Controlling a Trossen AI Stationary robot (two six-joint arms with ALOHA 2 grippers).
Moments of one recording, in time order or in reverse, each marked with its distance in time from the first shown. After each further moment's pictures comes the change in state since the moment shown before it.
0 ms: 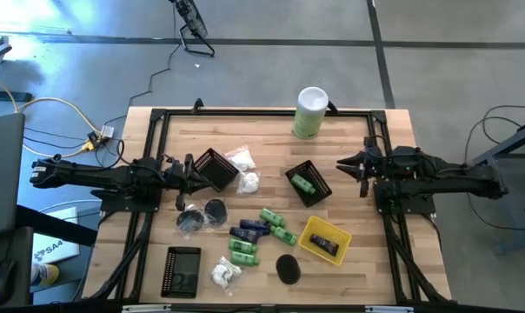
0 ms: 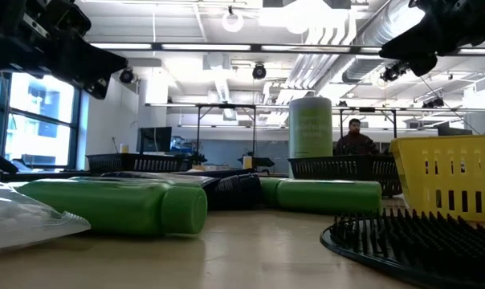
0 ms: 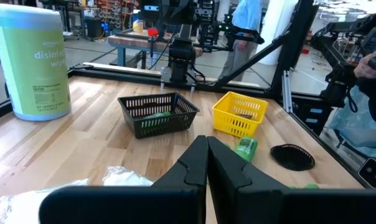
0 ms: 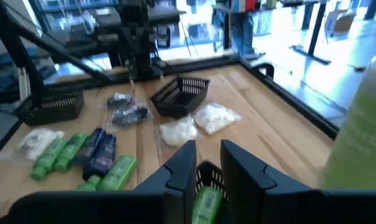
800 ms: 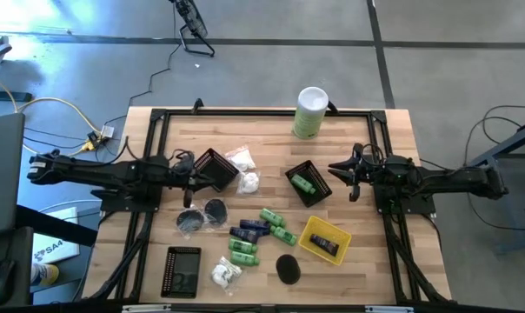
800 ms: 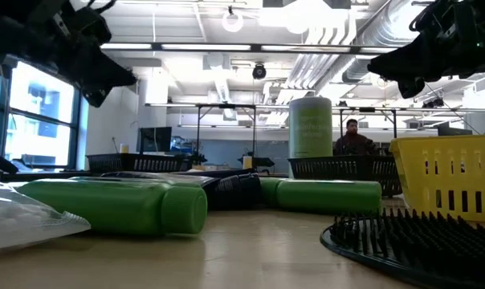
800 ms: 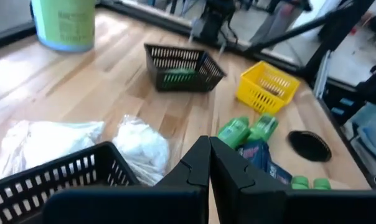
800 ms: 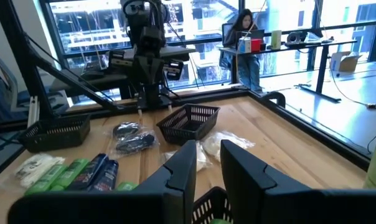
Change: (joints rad) left arm 0.000 0.164 0.174 -0.267 -0.087 -0.202; right arm 0.000 0.001 -0.290 0.487 -0.023 -0.026
